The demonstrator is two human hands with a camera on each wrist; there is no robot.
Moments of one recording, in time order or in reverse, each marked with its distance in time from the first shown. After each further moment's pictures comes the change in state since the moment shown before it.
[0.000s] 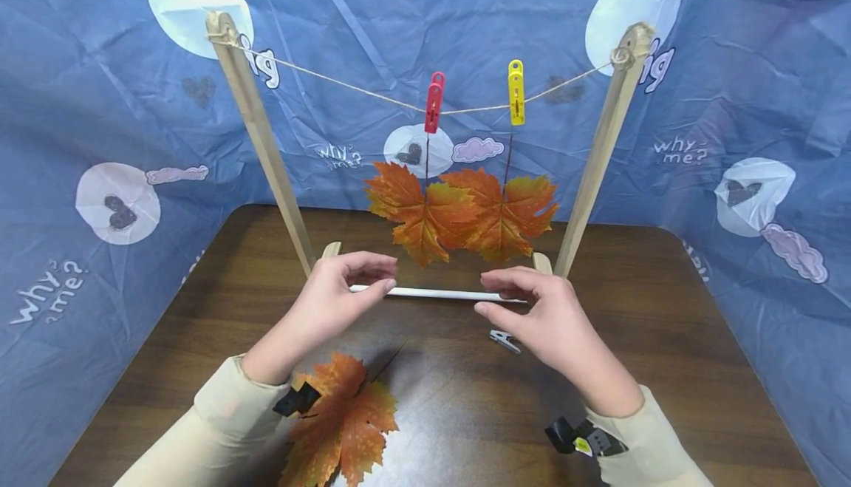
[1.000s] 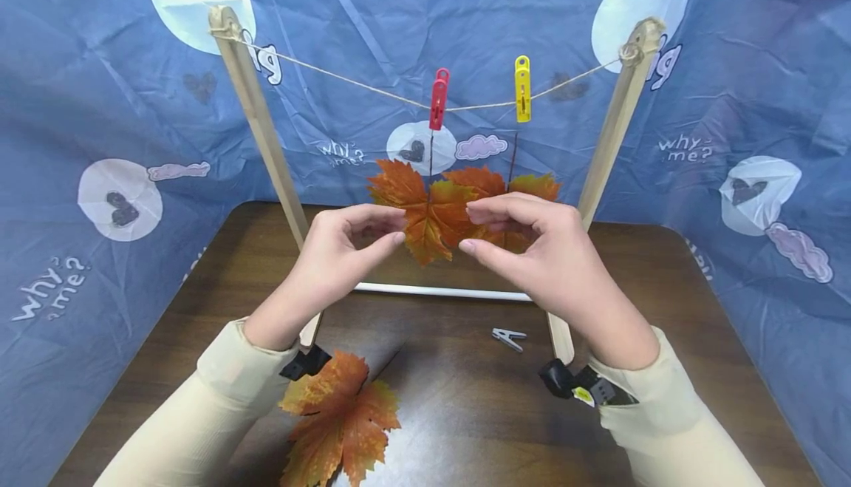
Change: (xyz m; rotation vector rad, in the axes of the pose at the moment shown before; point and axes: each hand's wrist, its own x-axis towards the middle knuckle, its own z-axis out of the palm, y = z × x) left_hand 0.036 0.038 -0.014 -0.002 0.073 0.145; right_hand 0.051 -0.077 -0.024 0.029 0.044 -0.249
